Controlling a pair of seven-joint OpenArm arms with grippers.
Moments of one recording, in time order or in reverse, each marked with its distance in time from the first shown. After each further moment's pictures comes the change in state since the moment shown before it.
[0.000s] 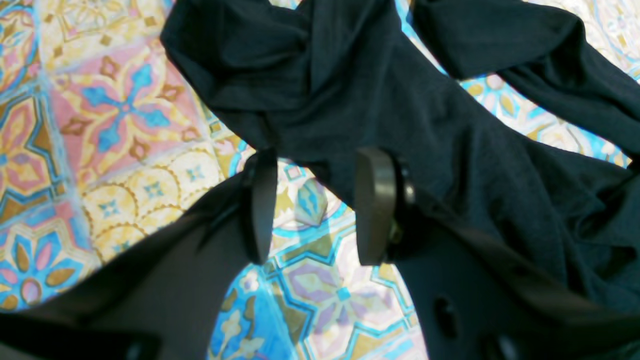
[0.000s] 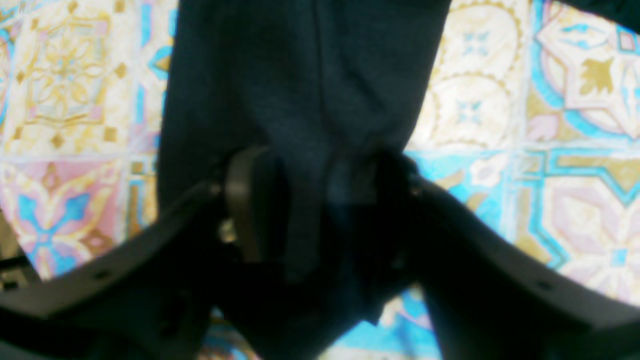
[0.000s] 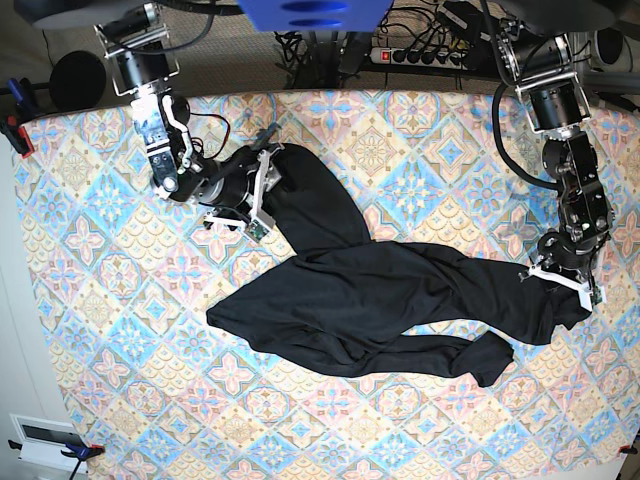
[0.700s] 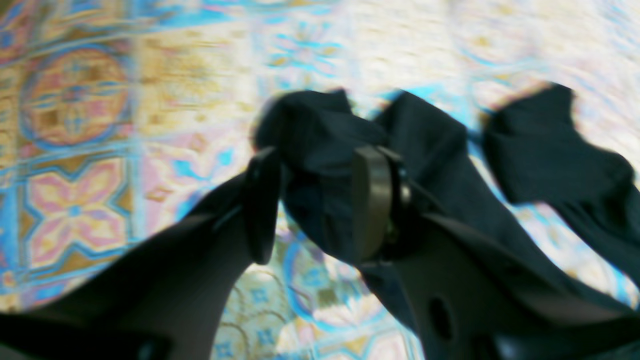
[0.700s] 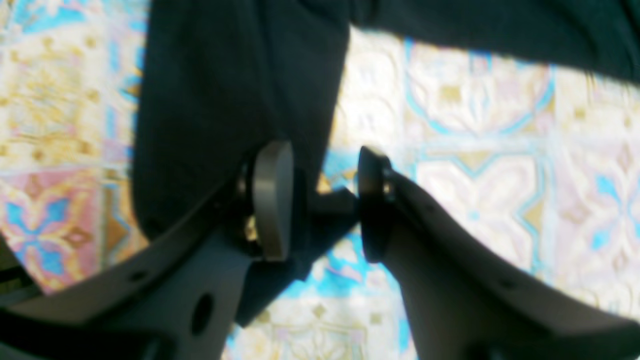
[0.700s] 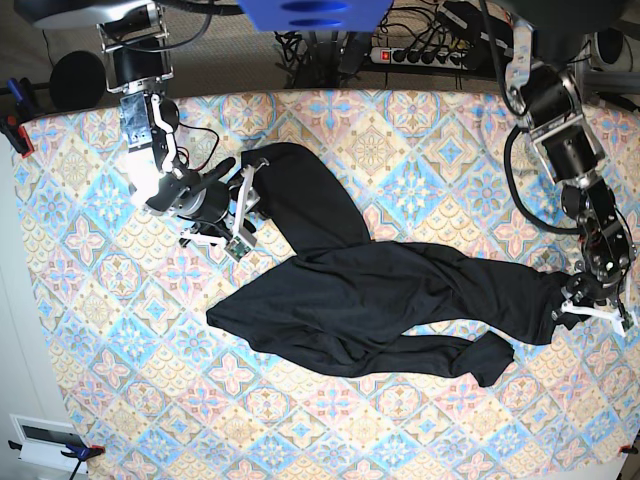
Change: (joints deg) left arm -11.2 -1.2 -6.6 -12.4 6.9 0.7 -3.5; right arm -0.7 -0.3 7.6 10.4 -0.9 0.0 -6.2
